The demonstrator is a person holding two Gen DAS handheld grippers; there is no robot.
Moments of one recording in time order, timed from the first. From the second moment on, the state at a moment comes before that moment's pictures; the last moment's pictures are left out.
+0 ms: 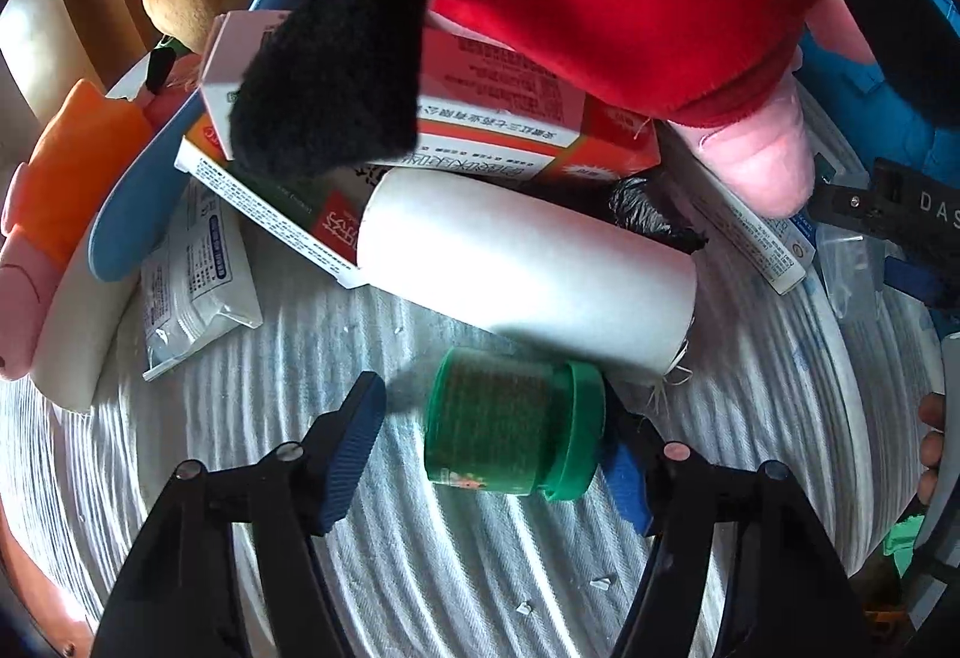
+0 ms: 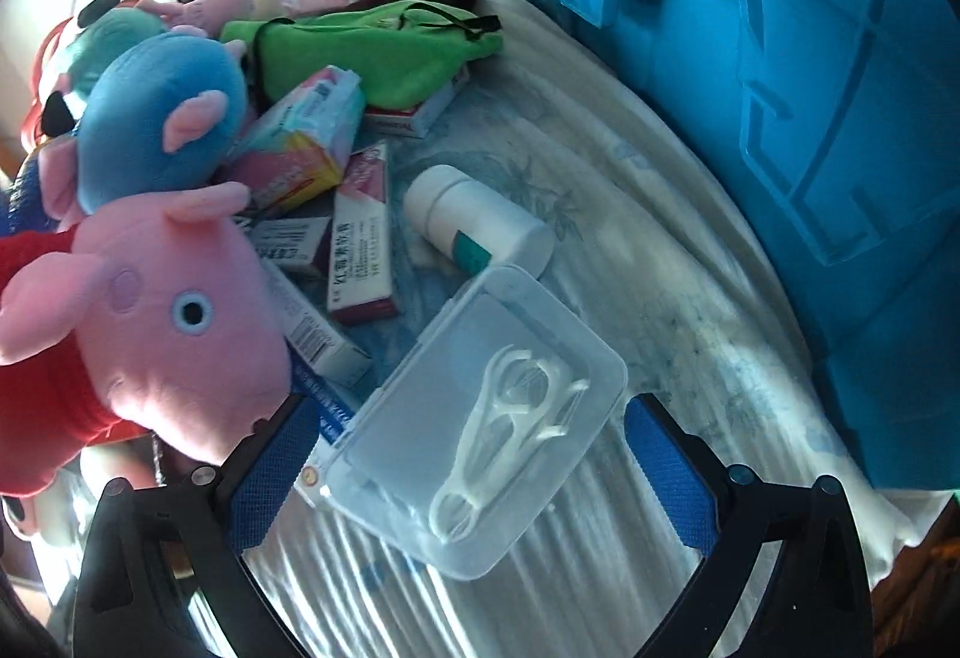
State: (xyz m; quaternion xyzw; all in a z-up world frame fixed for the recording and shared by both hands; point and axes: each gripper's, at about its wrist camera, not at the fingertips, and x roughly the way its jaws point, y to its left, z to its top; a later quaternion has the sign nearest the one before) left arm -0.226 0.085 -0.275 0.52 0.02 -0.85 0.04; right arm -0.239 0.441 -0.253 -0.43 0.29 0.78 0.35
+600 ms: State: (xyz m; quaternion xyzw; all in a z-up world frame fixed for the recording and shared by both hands) left arm -0.204 0.087 -0.271 0.51 0.03 -0.86 0.04; right arm -0.218 0.393 -0.252 -0.50 0.21 0.80 0.26
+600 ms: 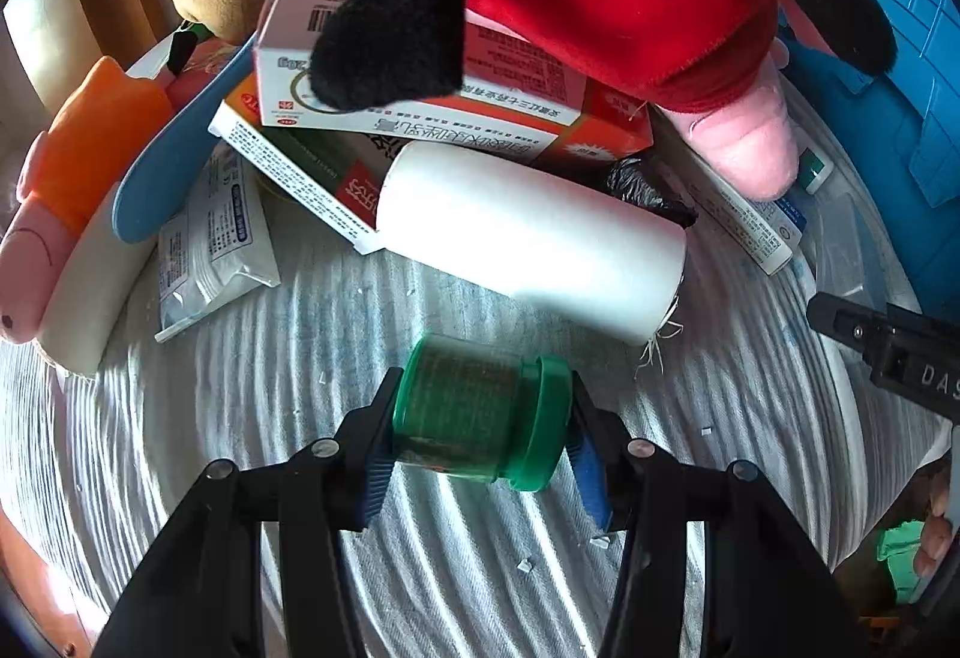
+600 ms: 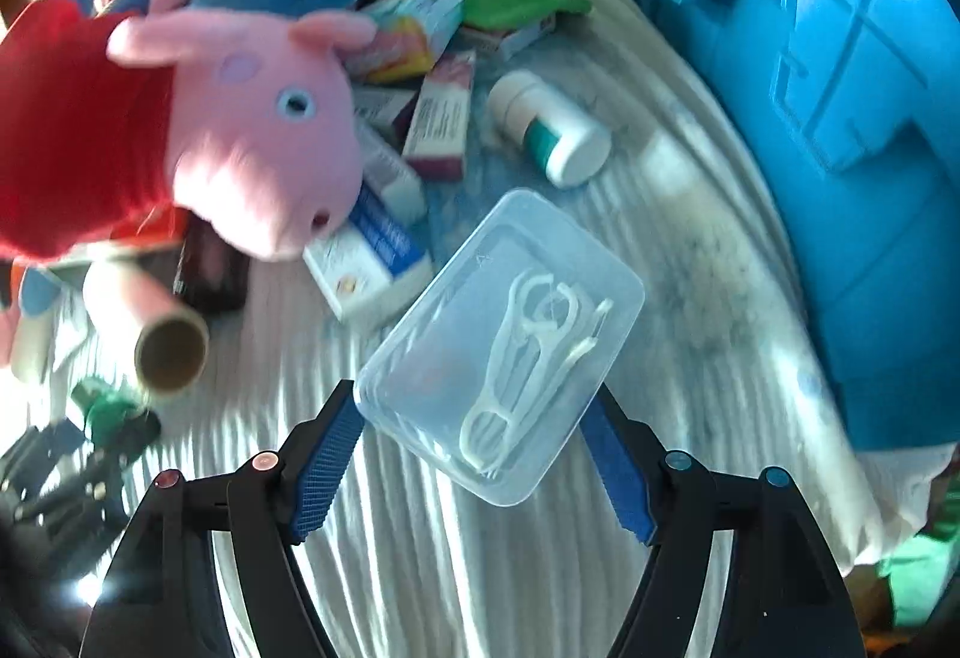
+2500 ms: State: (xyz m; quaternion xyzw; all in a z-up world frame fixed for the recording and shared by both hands) left arm -0.179 0.064 -0.234 0.48 0.02 -0.87 0.02; right arm -0.182 0.338 -0.225 -0.53 0.18 0.79 0.25
